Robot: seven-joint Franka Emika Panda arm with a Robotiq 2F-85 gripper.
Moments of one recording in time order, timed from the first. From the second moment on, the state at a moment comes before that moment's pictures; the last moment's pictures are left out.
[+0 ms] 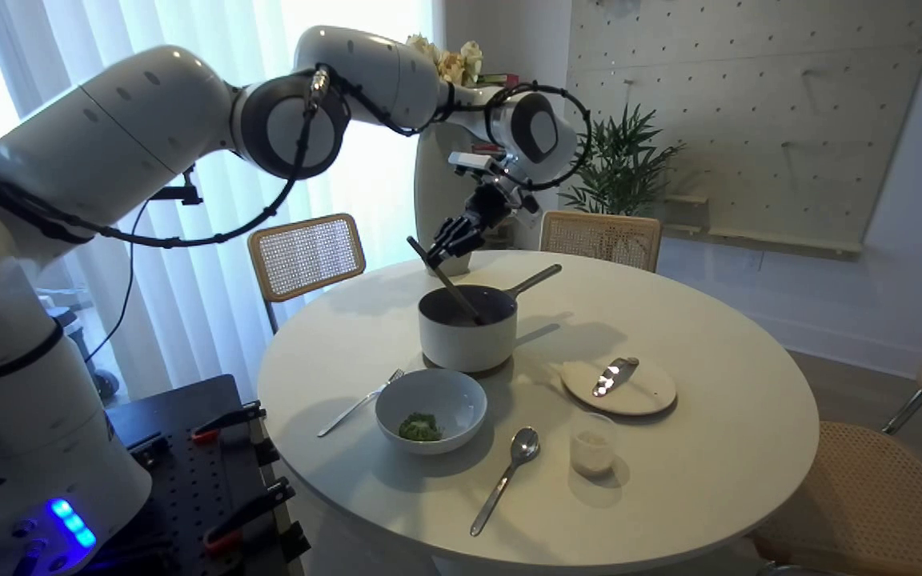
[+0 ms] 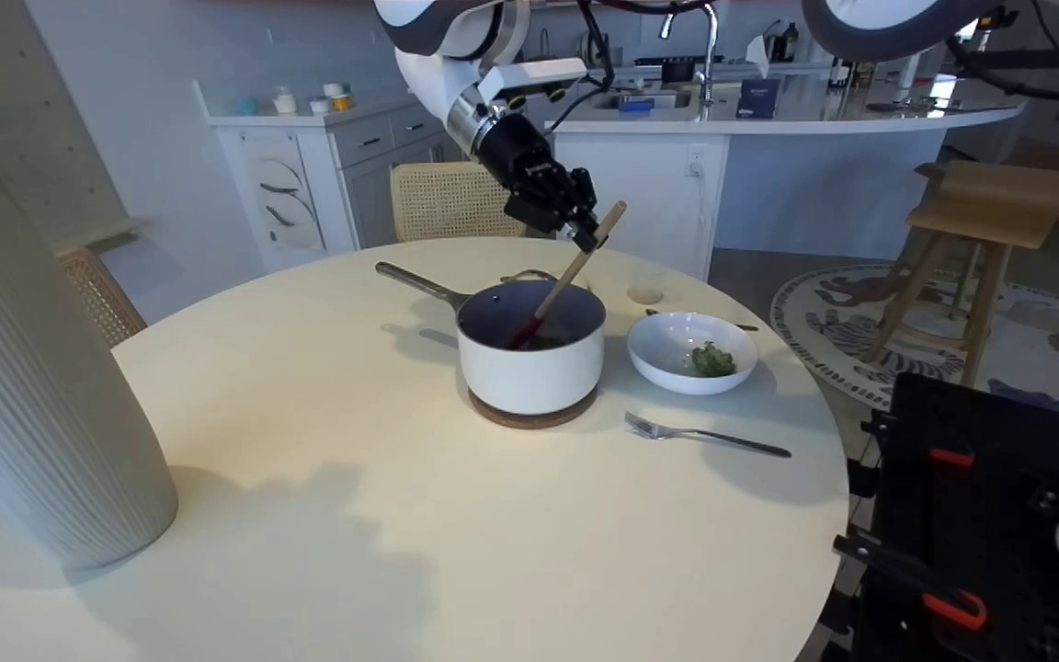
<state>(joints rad) 0.00 0.99 -0.01 -0.79 0.13 0.85 0.16</state>
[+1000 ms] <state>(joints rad) 0.04 1.00 0.04 -0.74 0.14 0.58 0.14</state>
